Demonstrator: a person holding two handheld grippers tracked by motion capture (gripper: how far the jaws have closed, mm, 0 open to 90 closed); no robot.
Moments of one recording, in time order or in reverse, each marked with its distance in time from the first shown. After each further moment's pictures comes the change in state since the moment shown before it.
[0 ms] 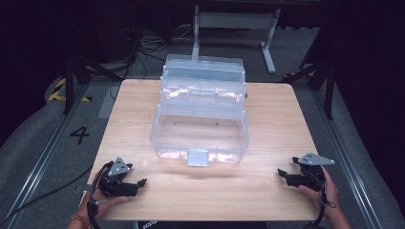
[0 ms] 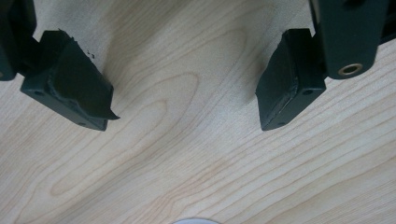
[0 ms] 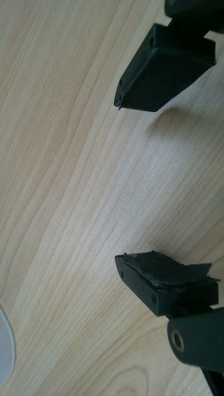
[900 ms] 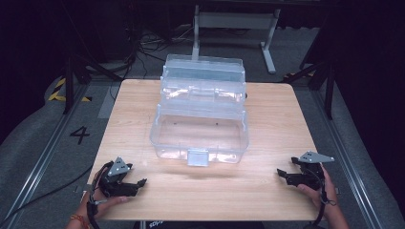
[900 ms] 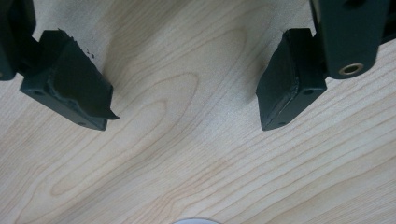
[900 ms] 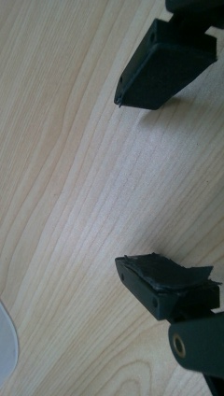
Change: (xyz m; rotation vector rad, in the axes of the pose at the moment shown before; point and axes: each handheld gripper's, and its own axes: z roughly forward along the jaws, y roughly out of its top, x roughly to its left) left arm 0.000 0.000 0.000 -0.001 -0.009 -0.006; right arm -0.005 0.001 0.003 0.017 0.037 0.034
